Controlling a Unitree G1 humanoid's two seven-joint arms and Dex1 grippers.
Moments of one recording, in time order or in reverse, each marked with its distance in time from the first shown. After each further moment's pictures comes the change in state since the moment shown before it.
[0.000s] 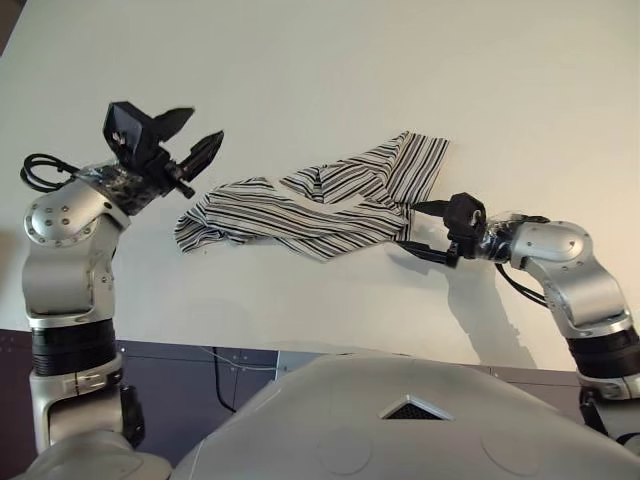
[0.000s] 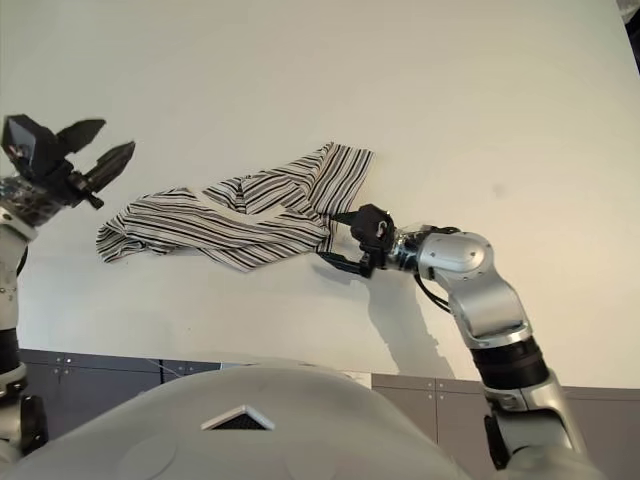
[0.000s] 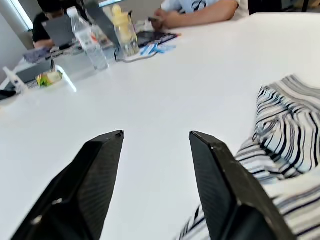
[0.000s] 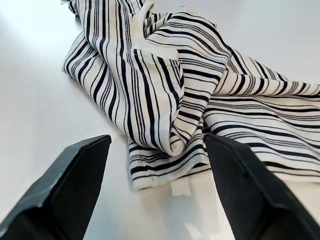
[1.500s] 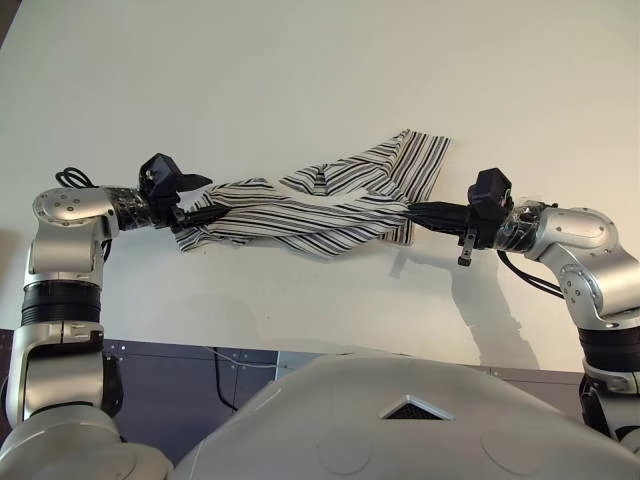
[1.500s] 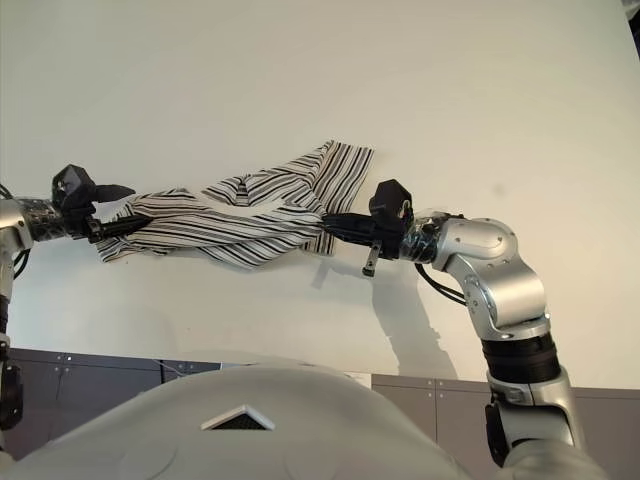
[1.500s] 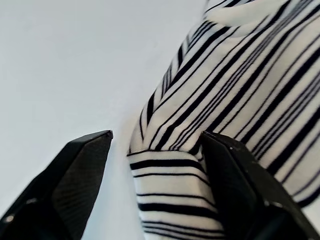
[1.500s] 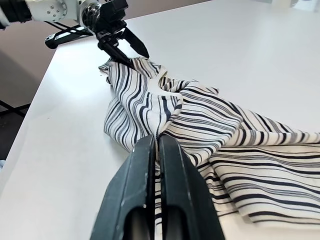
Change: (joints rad) left arm -0.266 0.099 -0.219 0.655 0.196 -0.181 -0.421; right arm -0.027 -0.021 -0.121 -0.047 0.259 0.059 0.134
